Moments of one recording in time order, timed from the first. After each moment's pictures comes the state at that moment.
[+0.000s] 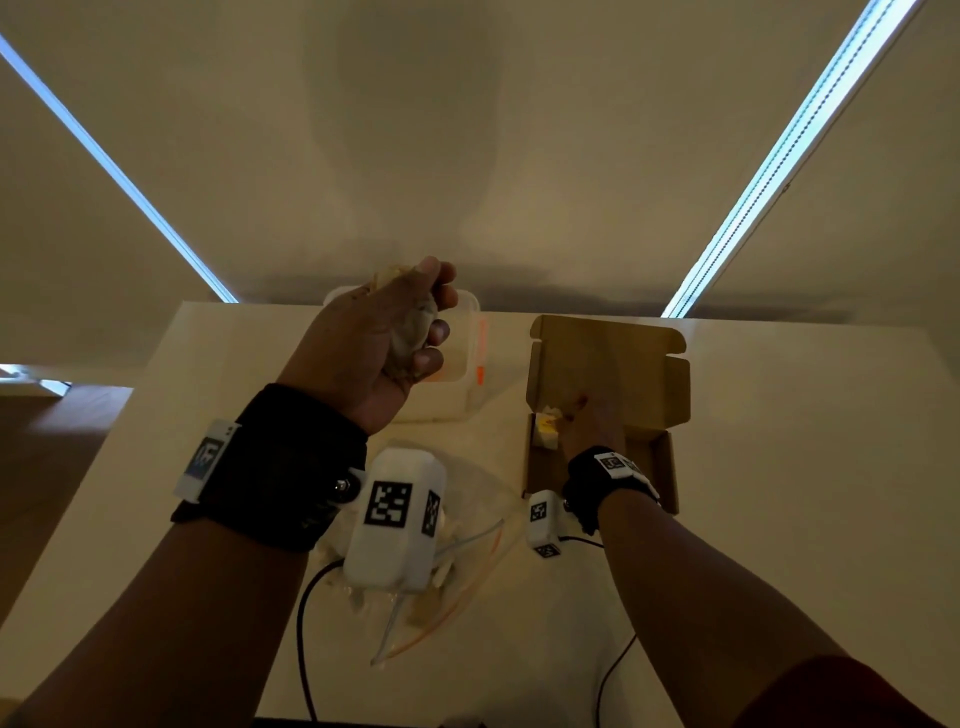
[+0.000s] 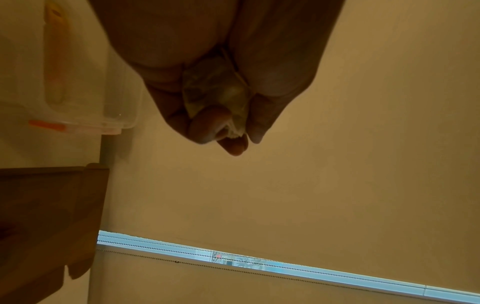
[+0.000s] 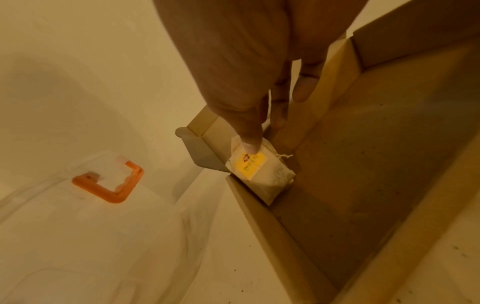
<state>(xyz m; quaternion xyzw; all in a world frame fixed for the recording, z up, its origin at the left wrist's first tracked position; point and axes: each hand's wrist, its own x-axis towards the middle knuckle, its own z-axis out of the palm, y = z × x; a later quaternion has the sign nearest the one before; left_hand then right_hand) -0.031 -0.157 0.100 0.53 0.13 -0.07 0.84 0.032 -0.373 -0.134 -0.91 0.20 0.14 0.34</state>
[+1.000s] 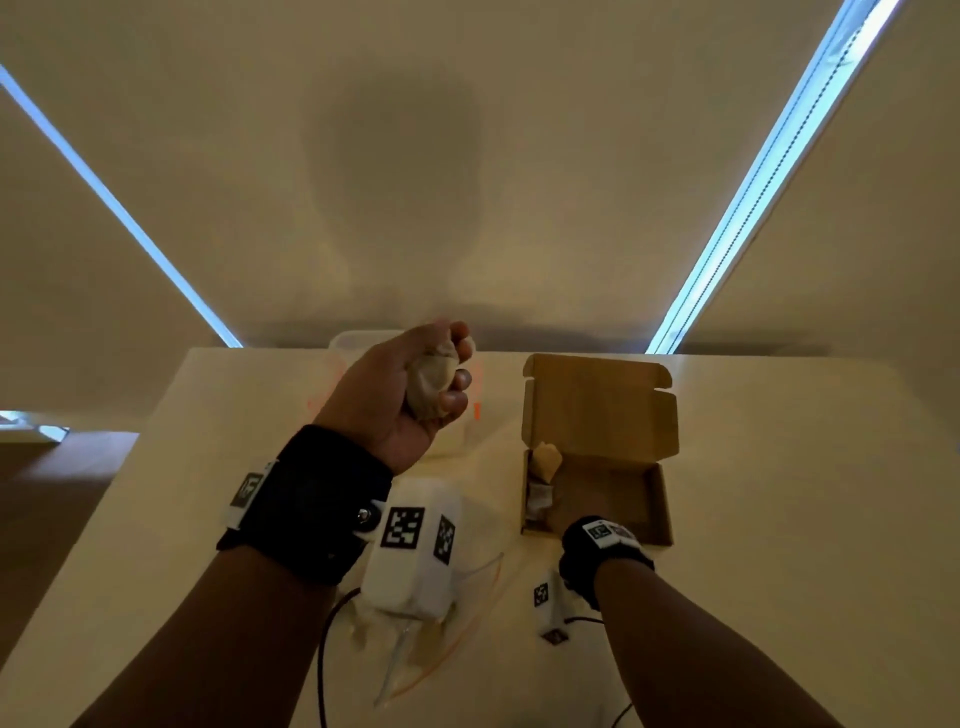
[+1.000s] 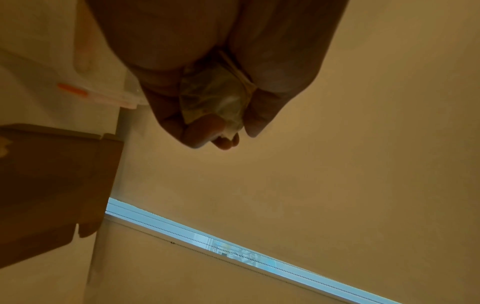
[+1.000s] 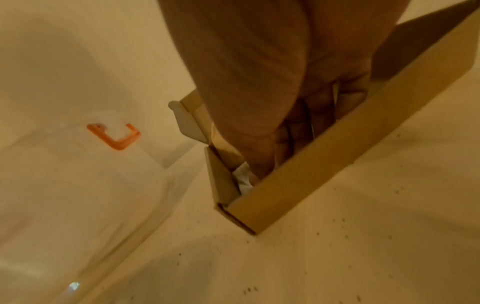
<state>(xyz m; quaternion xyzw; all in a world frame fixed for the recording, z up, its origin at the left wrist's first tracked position) -0.034 -0.176 0.107 0.45 0.16 -0.13 0.87 -0.009 -0.384 -0.178 -0.92 0.13 0.25 0.27</state>
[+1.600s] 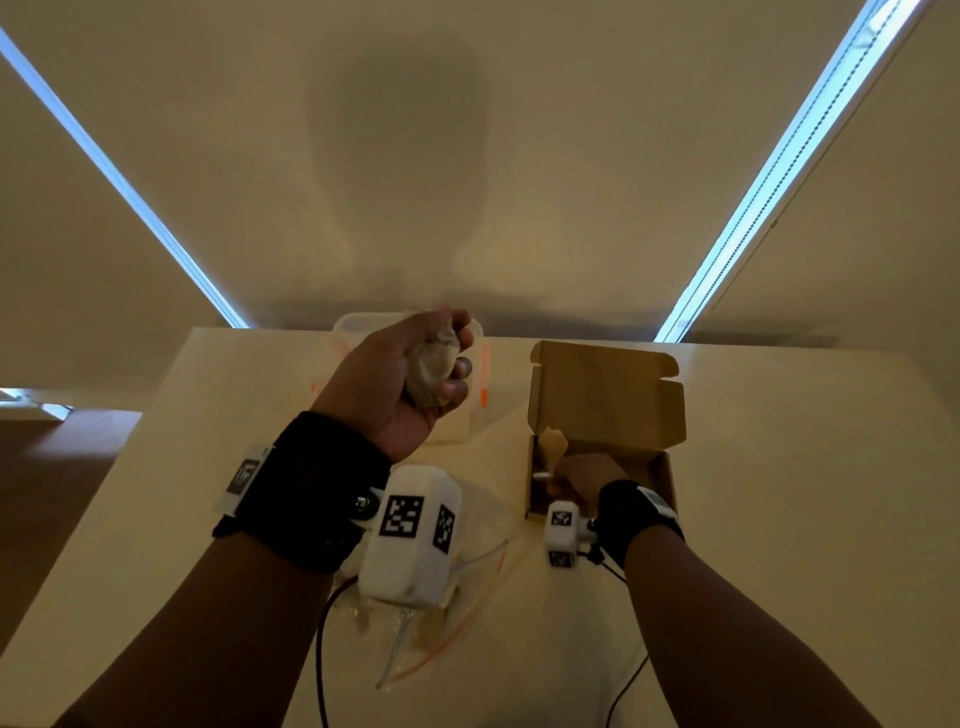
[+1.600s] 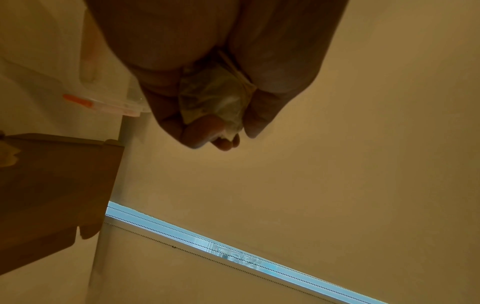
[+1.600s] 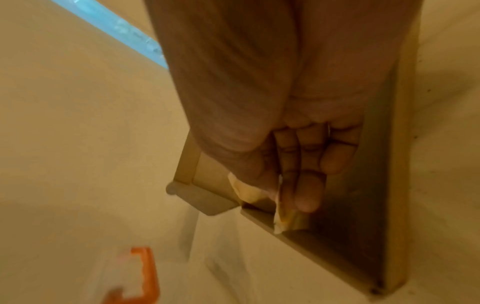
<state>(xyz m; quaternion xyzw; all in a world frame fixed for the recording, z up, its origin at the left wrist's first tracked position) -0.034 -0.169 0.102 0.45 0.16 -0.13 0.87 0.020 -0.395 -0.146 -0.80 0.23 0.35 0.43</state>
